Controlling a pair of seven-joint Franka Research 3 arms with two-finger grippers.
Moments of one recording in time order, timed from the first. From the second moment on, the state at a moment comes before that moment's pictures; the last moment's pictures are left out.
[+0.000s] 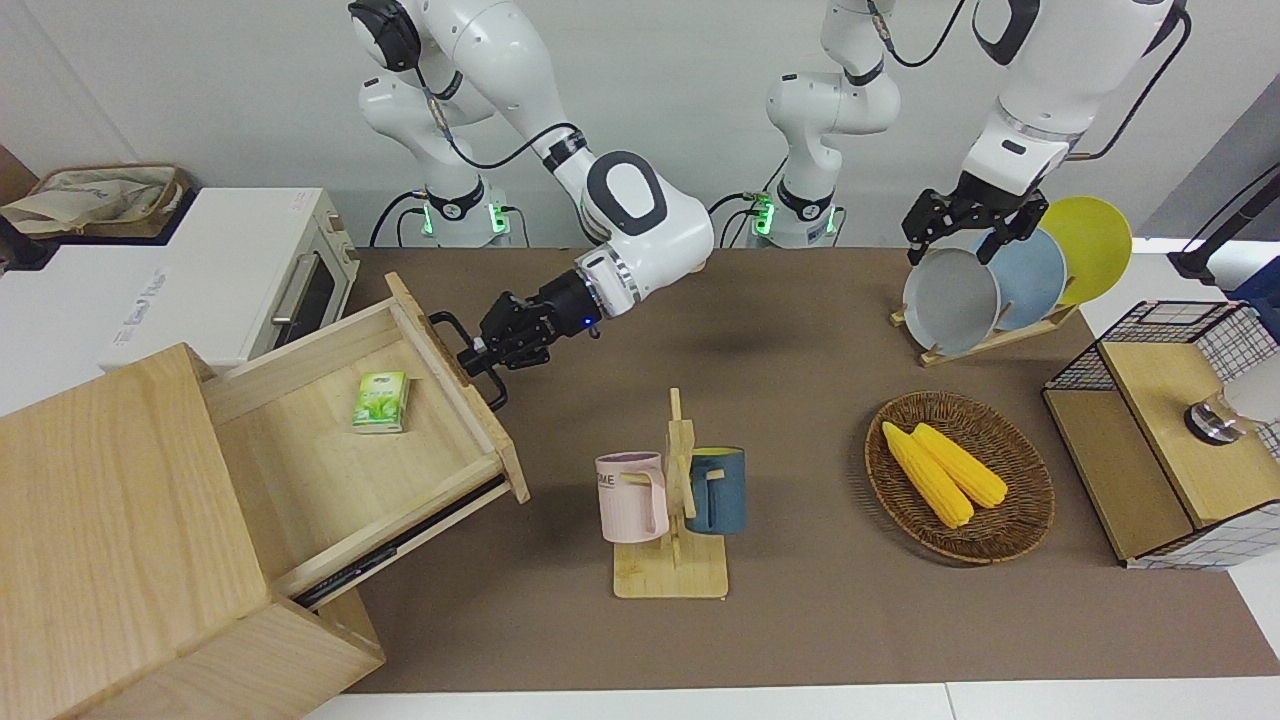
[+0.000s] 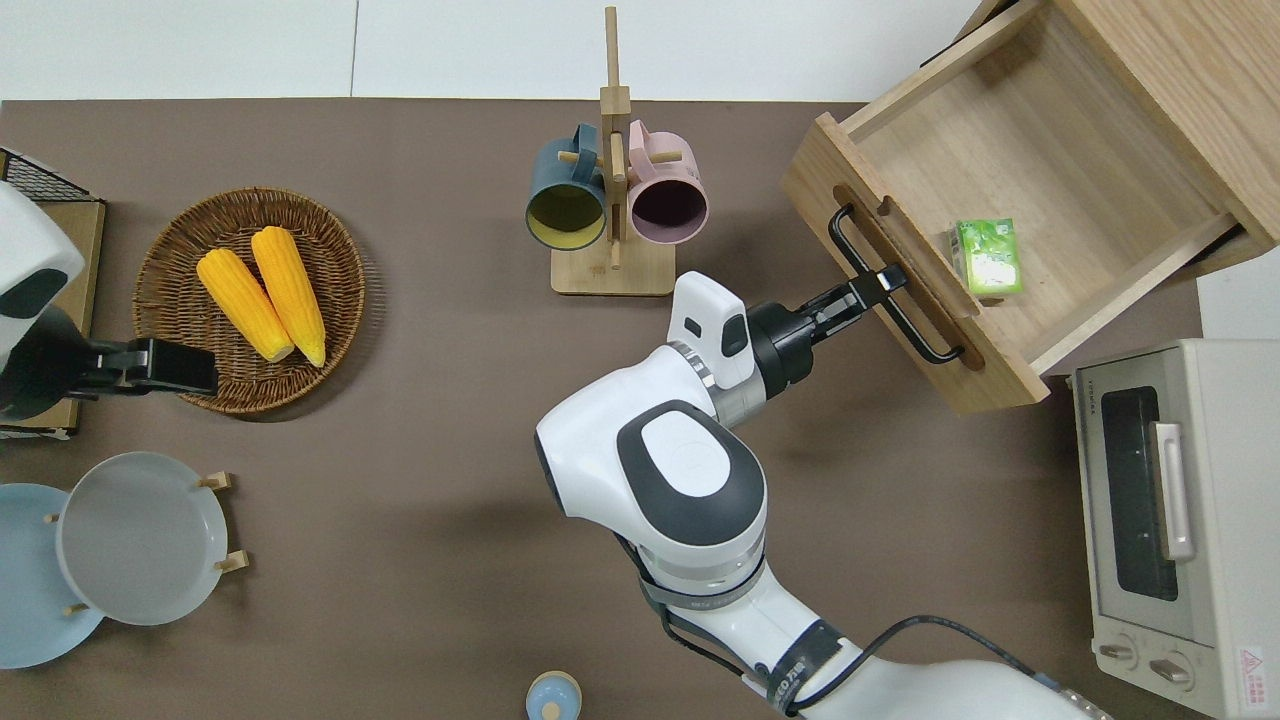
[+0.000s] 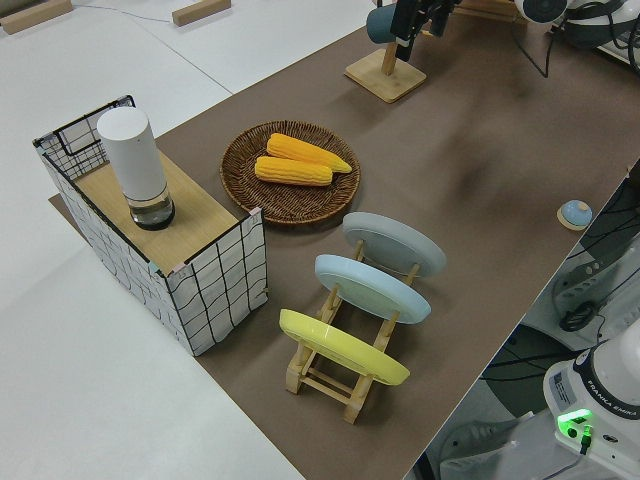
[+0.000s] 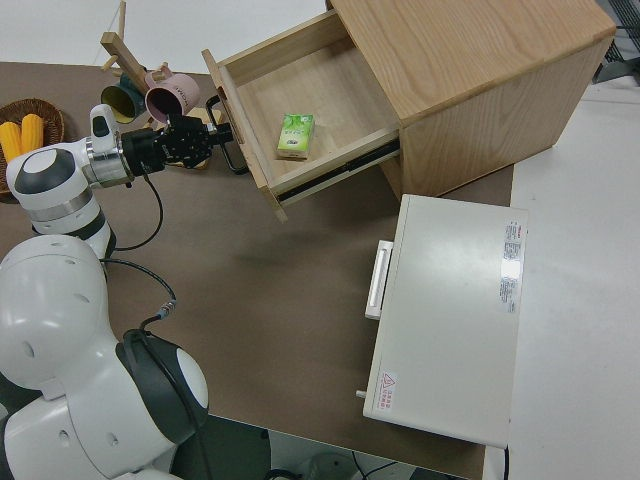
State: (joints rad) left arm -0.12 -0.03 0.07 -1.60 -0.02 1.57 -0.04; right arm 0.27 0.43 0.46 -1.67 -1.45 1.40 0.57
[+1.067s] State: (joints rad) left arm -0.12 -0.03 0.07 -1.60 -0.02 1.57 -0.04; right arm 0.31 0.41 0.51 -1.63 -1.39 1.28 0.58
